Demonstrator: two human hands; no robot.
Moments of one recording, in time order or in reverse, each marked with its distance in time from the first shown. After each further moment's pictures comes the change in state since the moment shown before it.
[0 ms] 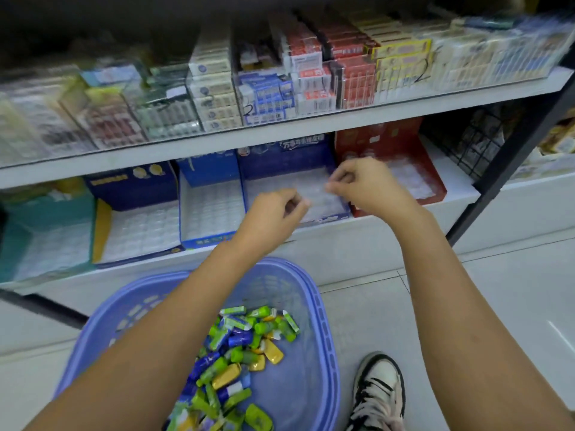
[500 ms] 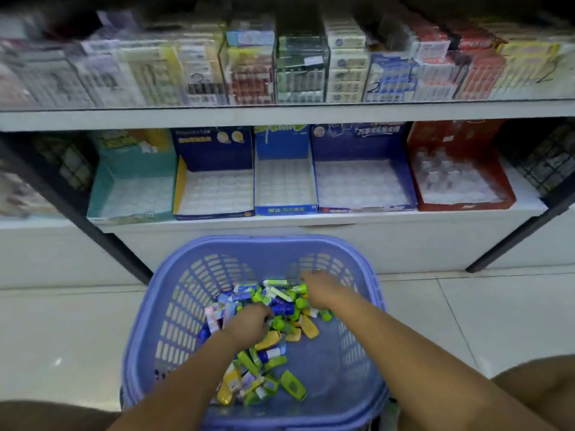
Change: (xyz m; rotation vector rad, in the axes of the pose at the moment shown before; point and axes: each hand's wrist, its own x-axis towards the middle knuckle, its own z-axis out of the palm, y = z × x) left_hand -0.204 -0.195 0.054 0.238 -0.589 -0.403; right_hand -0.081 0.014 0.252 -0.615 -0.739 -0.026
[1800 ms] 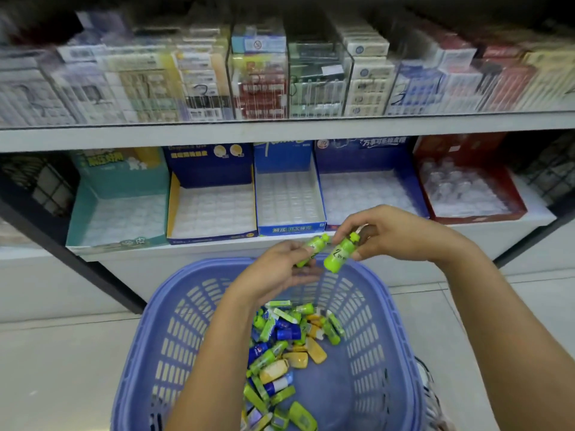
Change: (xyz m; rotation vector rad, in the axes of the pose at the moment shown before) left_hand -0.011 0.089 -0.156 -1.474 -0.075 0.110; right_hand -0.092 0.025 -0.175 0.594 0.105 -0.264
